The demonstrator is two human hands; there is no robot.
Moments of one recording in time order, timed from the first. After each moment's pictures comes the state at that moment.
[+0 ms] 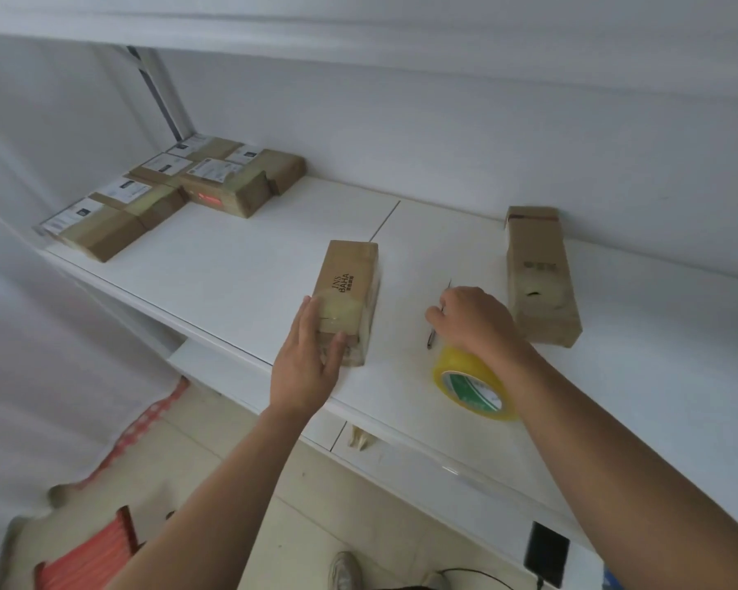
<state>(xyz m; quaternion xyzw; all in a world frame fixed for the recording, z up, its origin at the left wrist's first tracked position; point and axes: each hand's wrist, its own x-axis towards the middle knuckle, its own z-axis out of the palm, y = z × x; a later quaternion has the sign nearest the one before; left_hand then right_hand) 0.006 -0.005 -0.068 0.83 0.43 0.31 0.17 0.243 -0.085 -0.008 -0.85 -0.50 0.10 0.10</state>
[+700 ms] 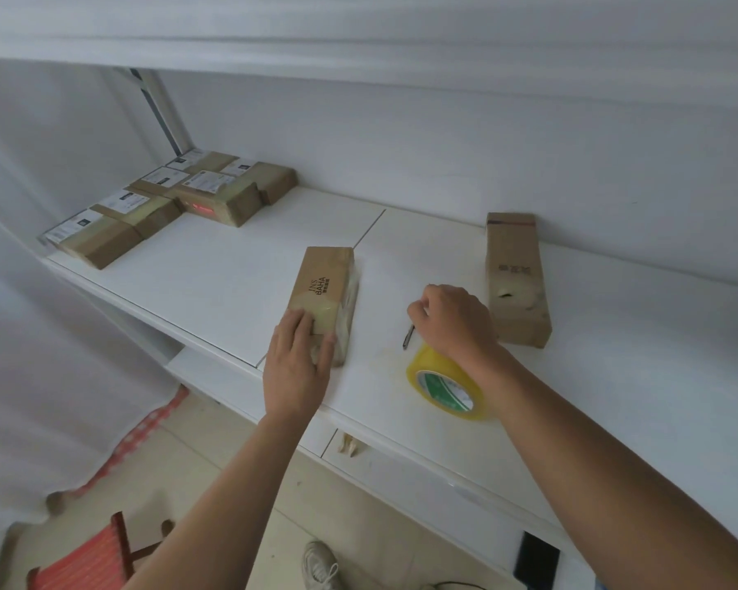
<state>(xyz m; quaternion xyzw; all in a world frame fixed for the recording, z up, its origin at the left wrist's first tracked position) 0.031 -0.024 -0.080 0.81 0.47 0.33 0.10 0.250 -0.106 -0.013 -0.82 -0.53 0.01 0.21</state>
